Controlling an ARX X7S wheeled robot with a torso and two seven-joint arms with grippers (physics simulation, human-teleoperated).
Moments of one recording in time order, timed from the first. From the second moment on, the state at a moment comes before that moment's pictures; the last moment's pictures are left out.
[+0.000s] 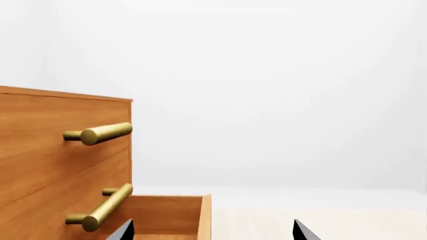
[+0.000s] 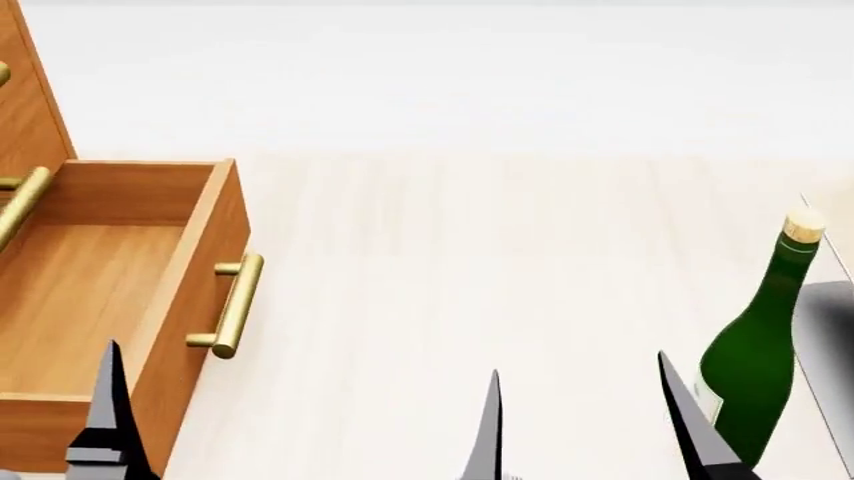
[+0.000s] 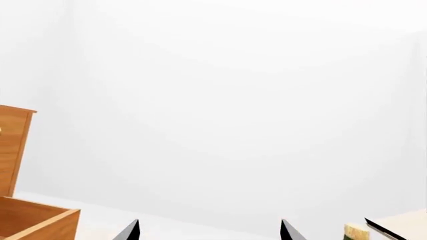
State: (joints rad) left arm 0.01 -0.30 0.14 0.55 -0.25 -0.19 -0.28; right arm -0.08 0.36 -0.22 -0.67 0.06 0.11 0.28
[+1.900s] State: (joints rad) left arm -0.04 -0.37 0.12 0.63 -0.44 -0.32 -0.29; right arm -0.19 0.46 -0.18 -0.78 0.08 0.06 0.30
